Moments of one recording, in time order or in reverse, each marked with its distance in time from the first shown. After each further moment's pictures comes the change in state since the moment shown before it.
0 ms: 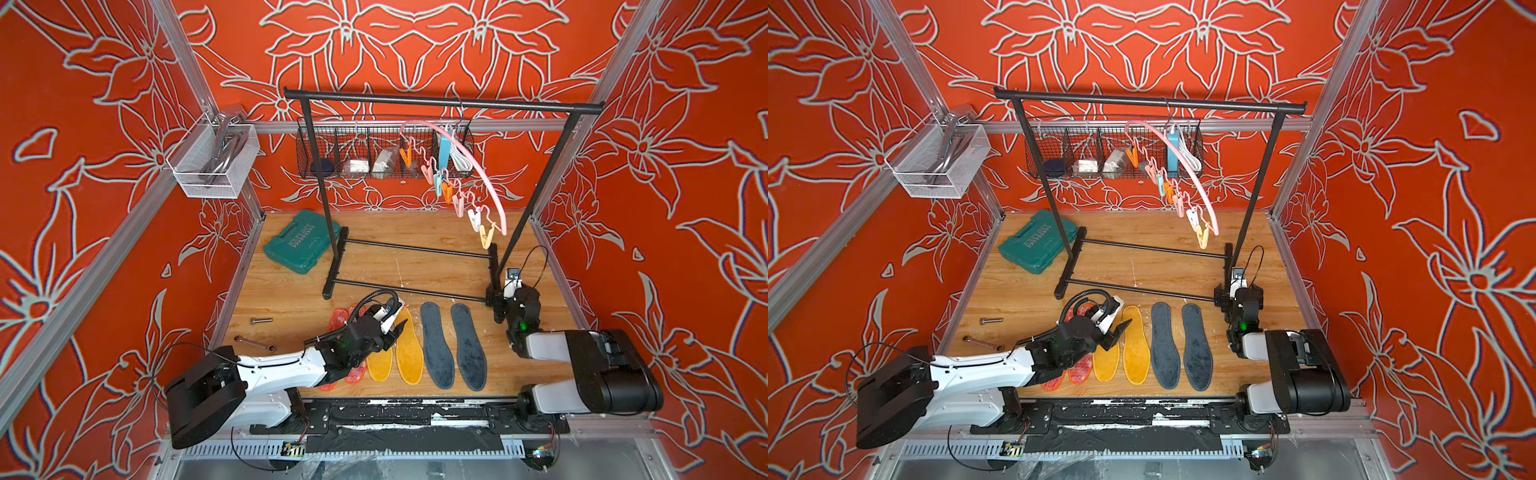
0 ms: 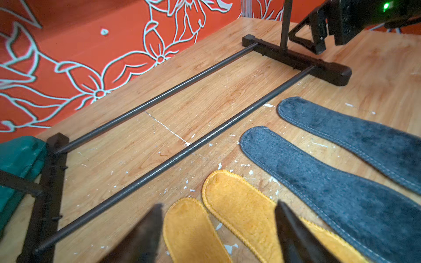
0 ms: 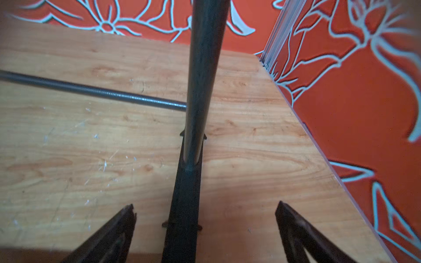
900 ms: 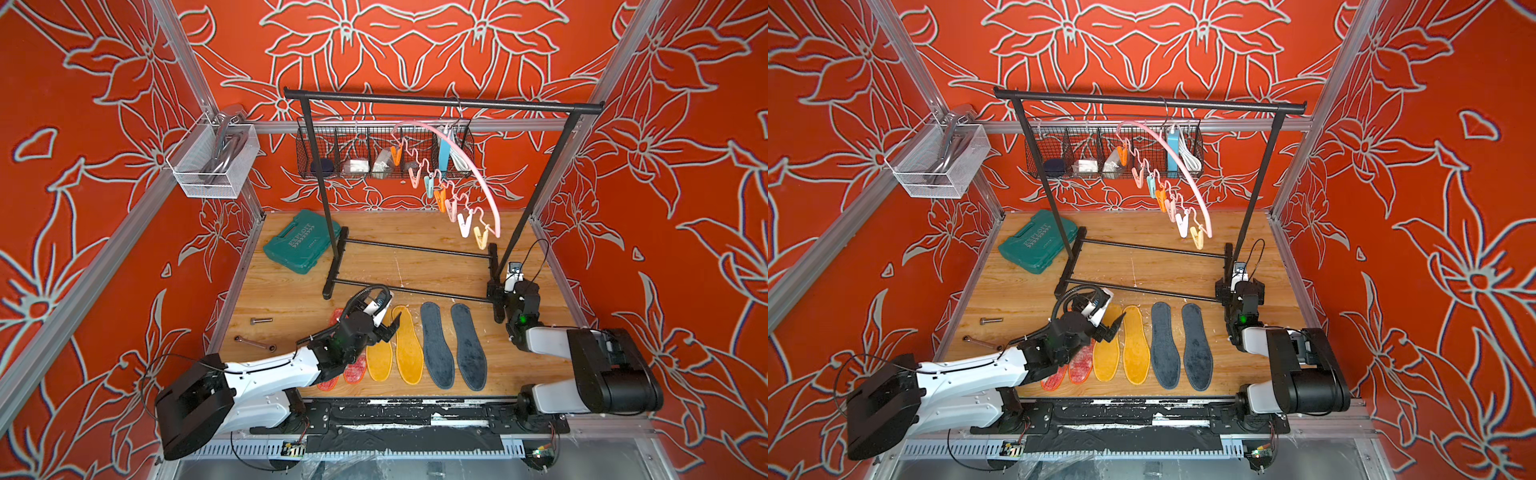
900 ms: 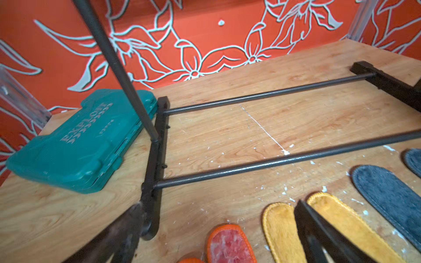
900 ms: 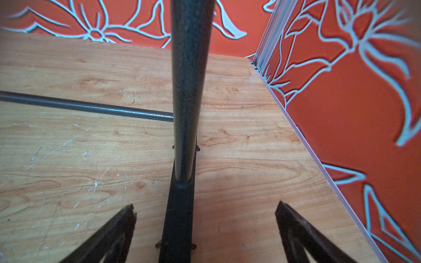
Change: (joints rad) left arm 0.000 0.024 -0.006 0.011 -0.034 0.031; right arm -0.279 0.815 0.159 0.587 -0.205 -0.011
